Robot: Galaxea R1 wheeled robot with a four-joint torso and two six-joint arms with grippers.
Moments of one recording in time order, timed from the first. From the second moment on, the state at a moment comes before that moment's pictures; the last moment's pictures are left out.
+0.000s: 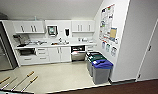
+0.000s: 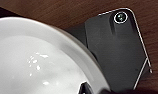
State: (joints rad) left arm 1.49 2.91 -2.63 1.08 -0.17 -0.97; right arm -1.53 2.96 -2.63 -0.85 0.11 0.93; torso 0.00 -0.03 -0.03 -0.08
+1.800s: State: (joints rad) left arm 1.49 2.93 -2.65 1.08 -0.18 -0.97; right arm -1.52 2.97 -2.64 -0.86 0.11 0.93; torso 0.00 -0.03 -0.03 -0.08
